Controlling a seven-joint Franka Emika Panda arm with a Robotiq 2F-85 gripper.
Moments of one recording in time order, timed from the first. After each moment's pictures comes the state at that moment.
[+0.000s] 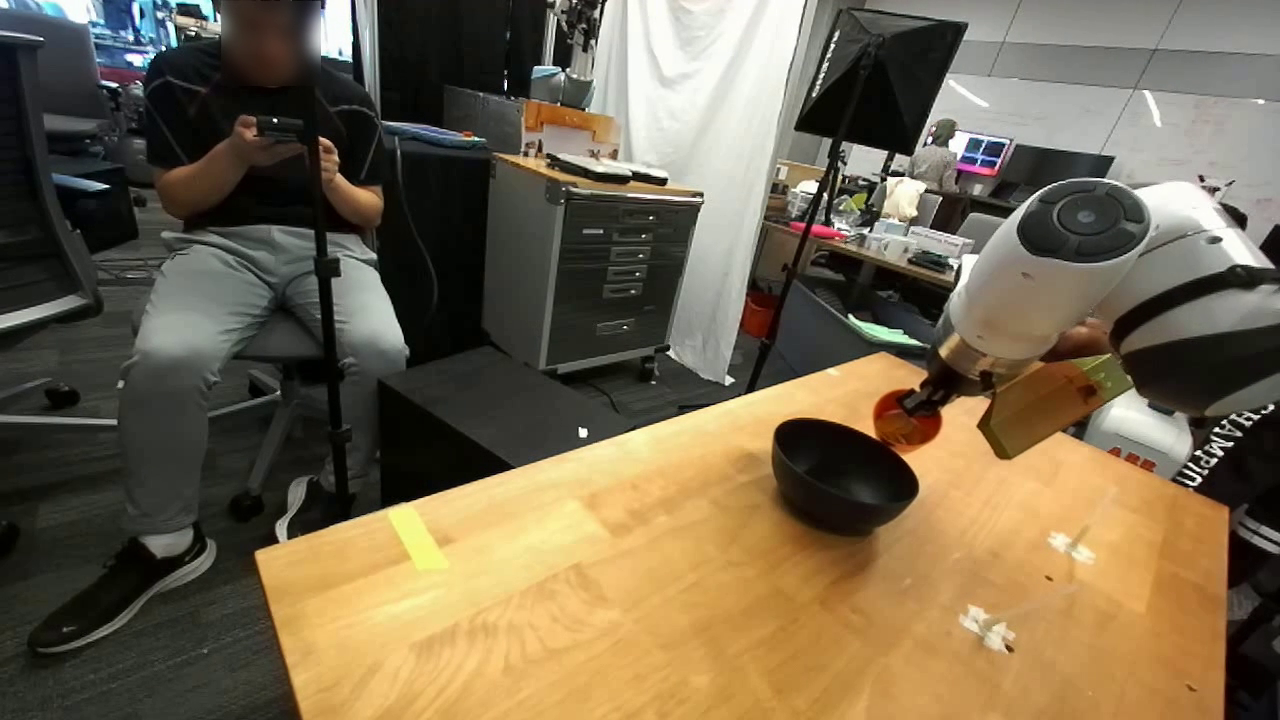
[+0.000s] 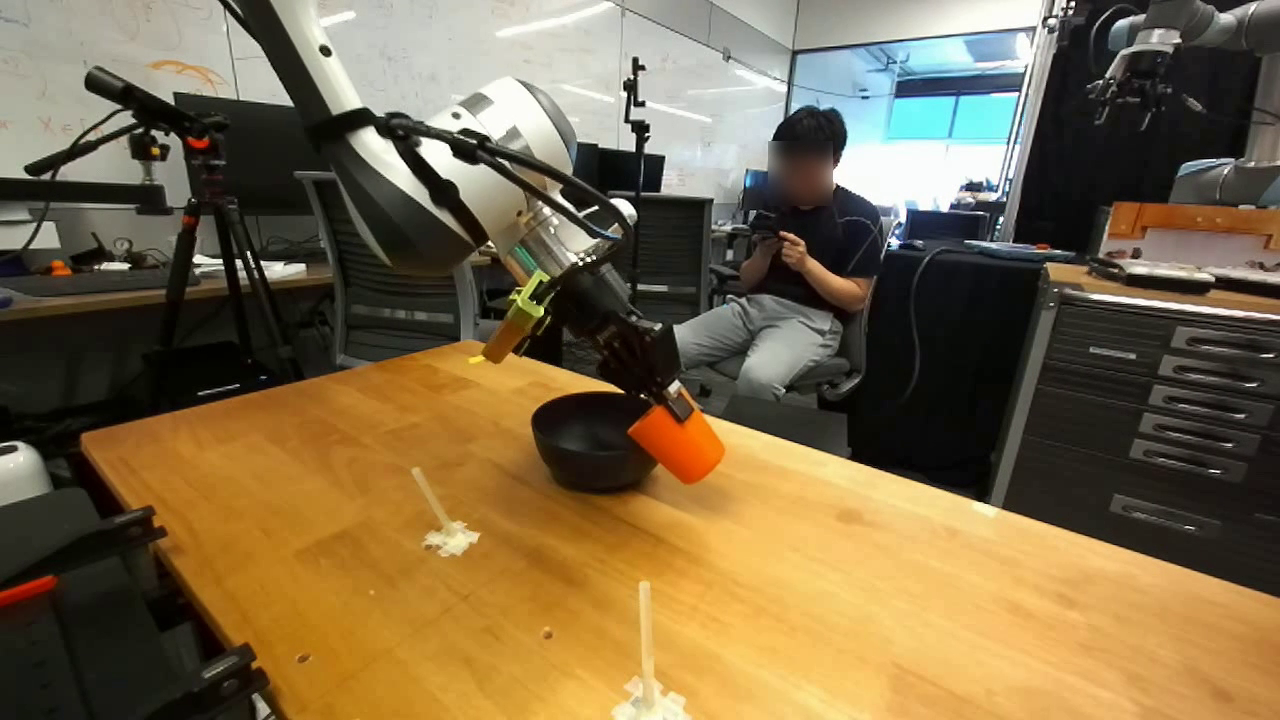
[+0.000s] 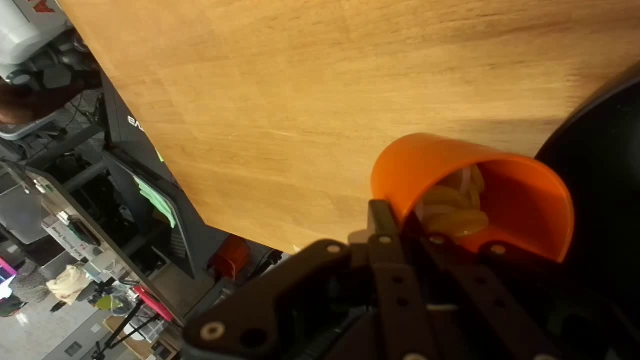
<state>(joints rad) 0.34 0.40 -0.49 -2.21 -1.31 2.65 1.26</state>
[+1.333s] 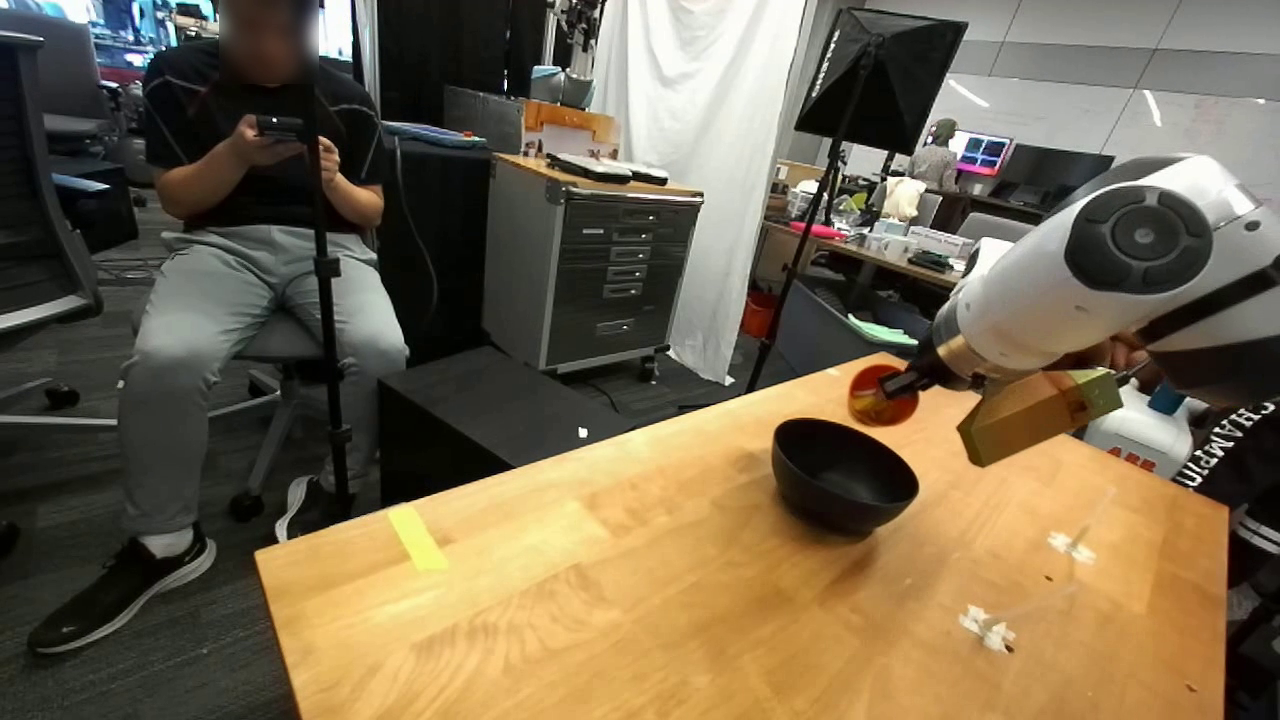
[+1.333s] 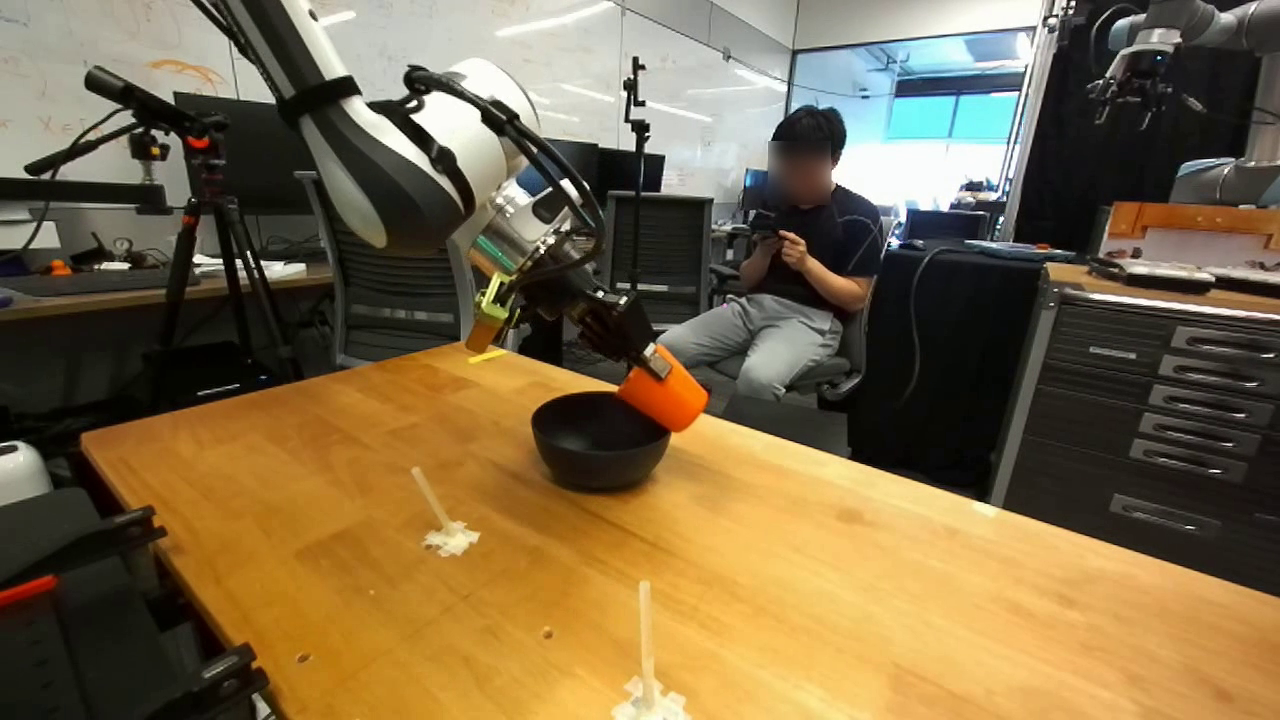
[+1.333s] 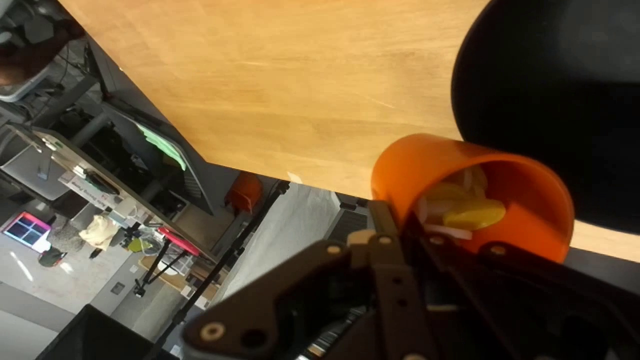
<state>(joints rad) 0.41 0.35 -0.47 -2.24 -1.61 2.61 1.67</state>
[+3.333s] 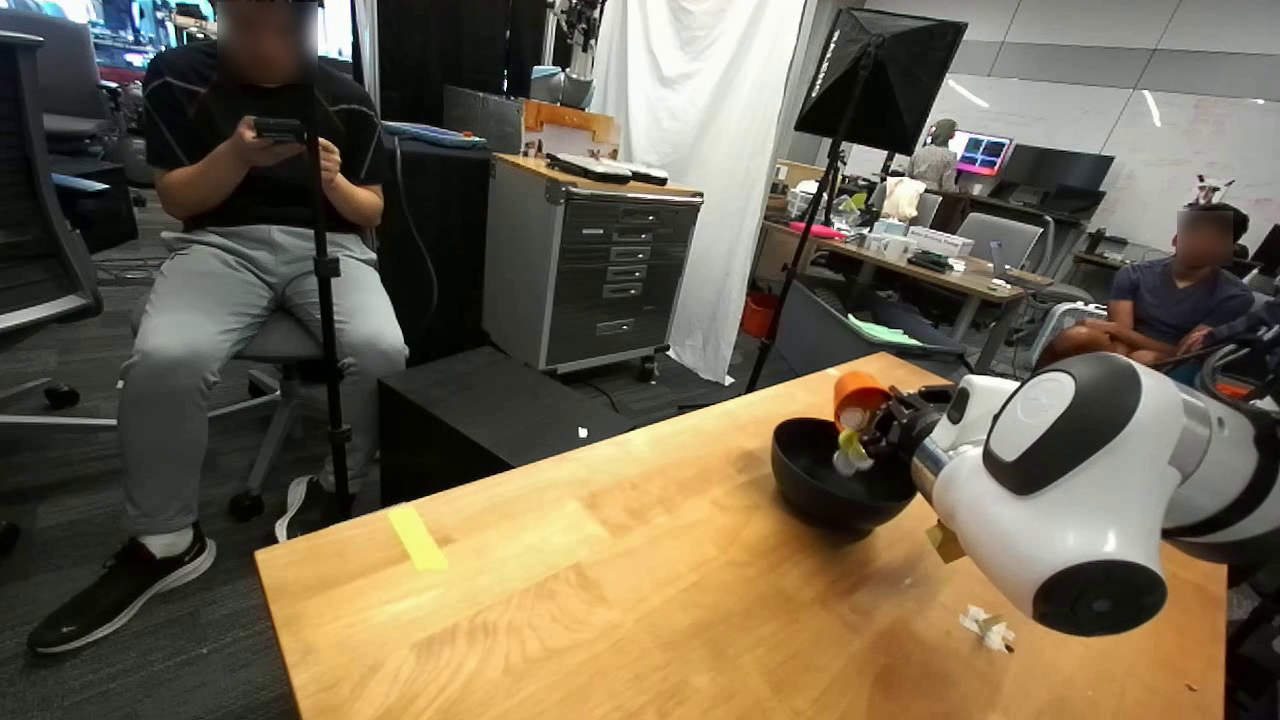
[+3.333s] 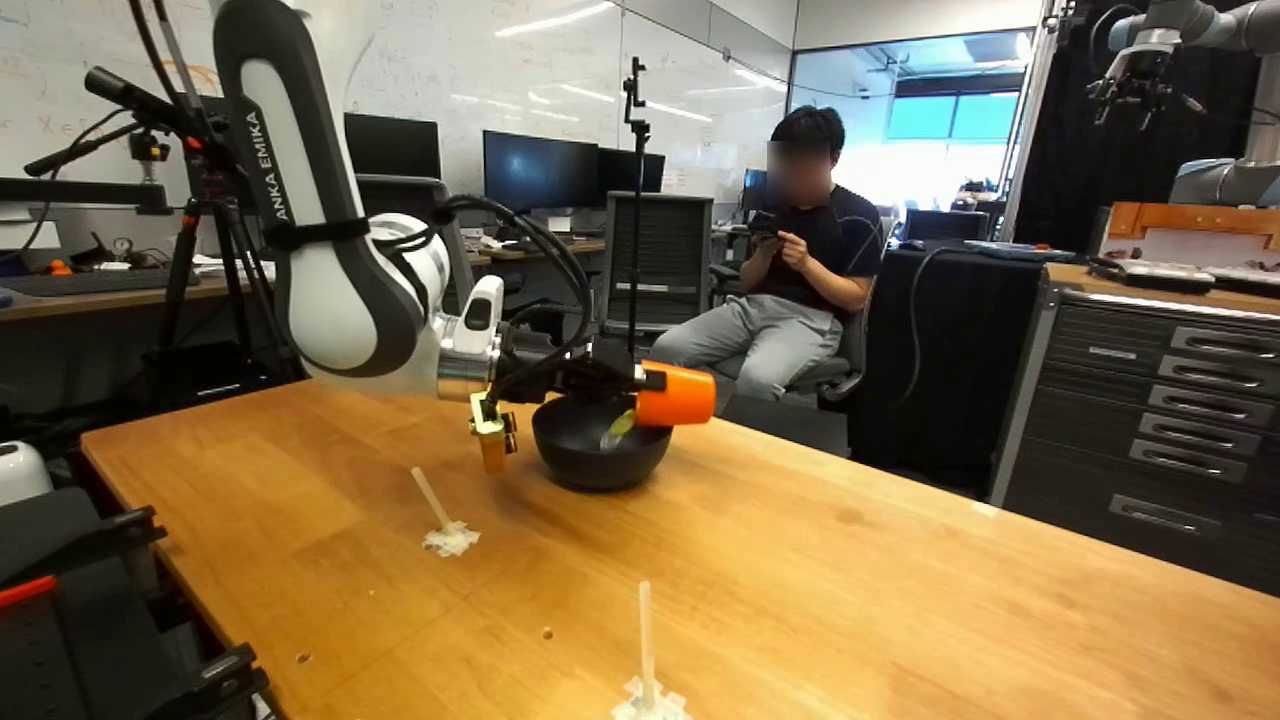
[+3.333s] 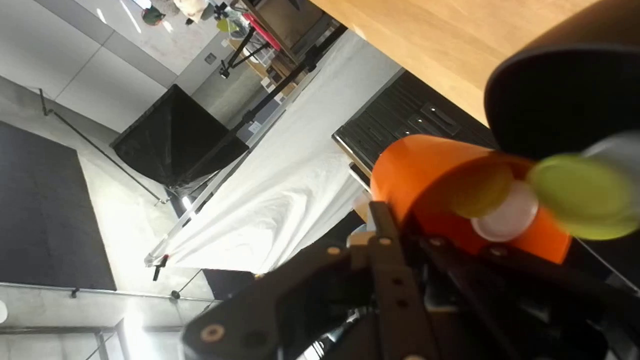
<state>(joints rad) 0.08 0.55 0.06 -2.32 -2.23 1.82 2.13</state>
